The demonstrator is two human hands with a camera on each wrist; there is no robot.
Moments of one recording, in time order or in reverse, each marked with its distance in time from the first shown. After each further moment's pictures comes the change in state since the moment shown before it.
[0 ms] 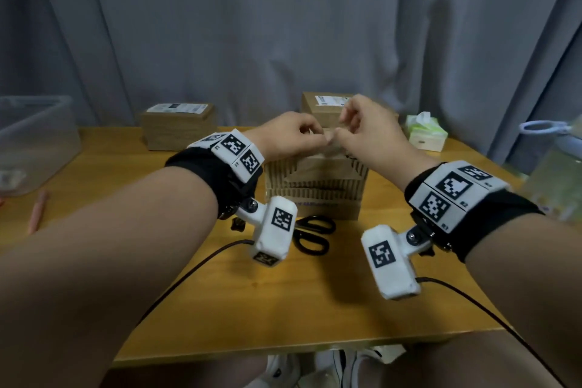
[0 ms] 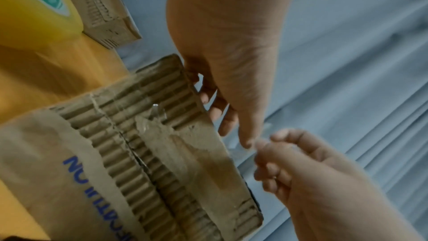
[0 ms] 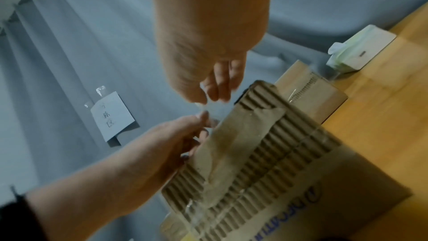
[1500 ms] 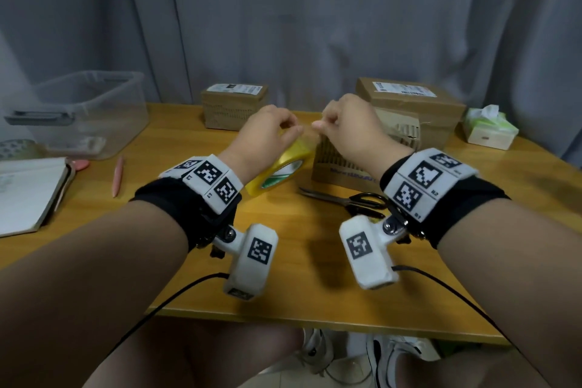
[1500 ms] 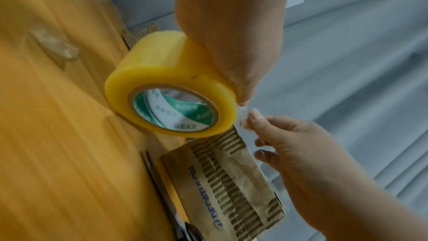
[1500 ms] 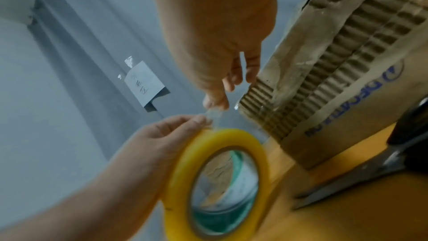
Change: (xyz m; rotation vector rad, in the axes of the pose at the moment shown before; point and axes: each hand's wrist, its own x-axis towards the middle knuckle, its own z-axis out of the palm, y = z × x) left_hand -0.094 -0.065 -0.035 0.195 0.418 -0.124; right_hand 0.014 -0.065 0.088 -0.191 -0.126 -0.102
